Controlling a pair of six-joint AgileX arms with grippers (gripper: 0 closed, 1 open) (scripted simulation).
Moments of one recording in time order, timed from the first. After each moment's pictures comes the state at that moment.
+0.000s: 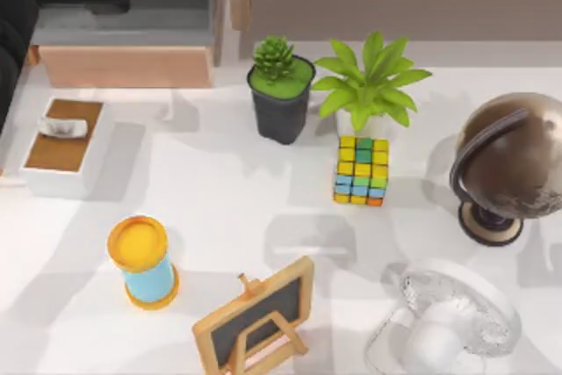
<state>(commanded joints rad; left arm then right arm) -0.37 1.13 0.74 0.40 -0.37 0.02 0.00 0.00 0.00 0.00 0.00 0.00</state>
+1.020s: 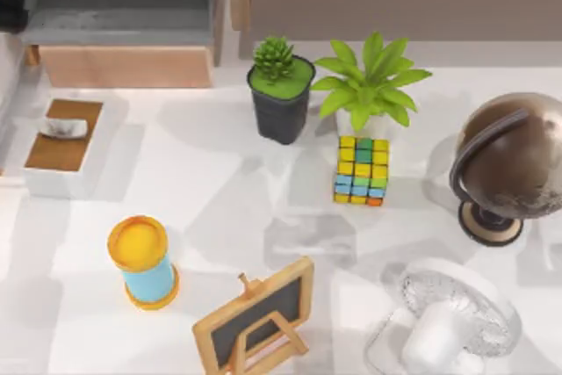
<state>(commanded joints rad) 0.00 1.30 0.65 0.74 -0.07 0.44 0.00 0.00 0.00 0.00 0.00 0.00</state>
